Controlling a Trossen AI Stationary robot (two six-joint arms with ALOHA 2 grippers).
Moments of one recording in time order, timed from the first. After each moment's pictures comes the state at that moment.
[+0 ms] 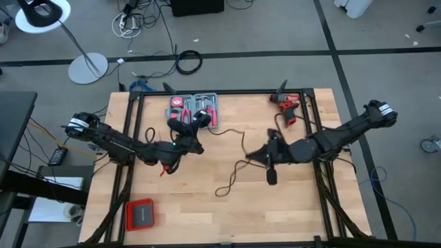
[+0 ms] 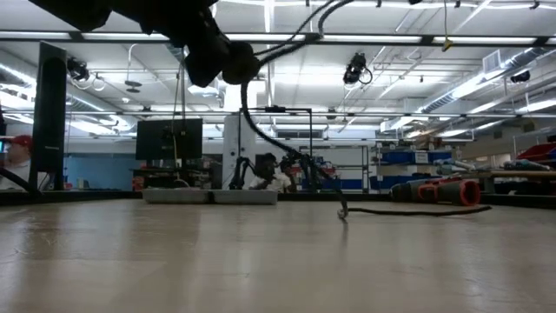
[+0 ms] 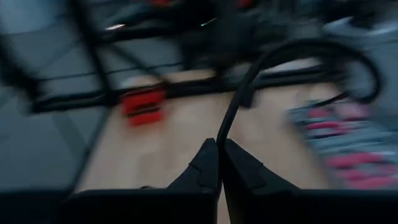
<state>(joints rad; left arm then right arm) -0.26 1.42 0.66 0.85 -1.24 1.07 0.44 1.12 0.93 -0.11 0.56 0.23</state>
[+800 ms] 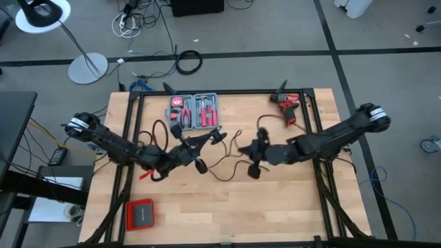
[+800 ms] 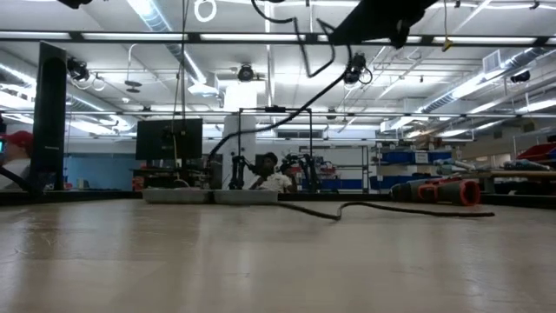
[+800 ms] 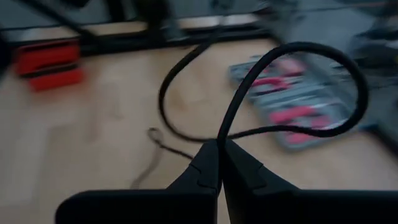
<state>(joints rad) -0.37 1.42 0.73 1.12 -0.86 0.86 0.34 1.34 0.93 -0.12 0.55 0.27</state>
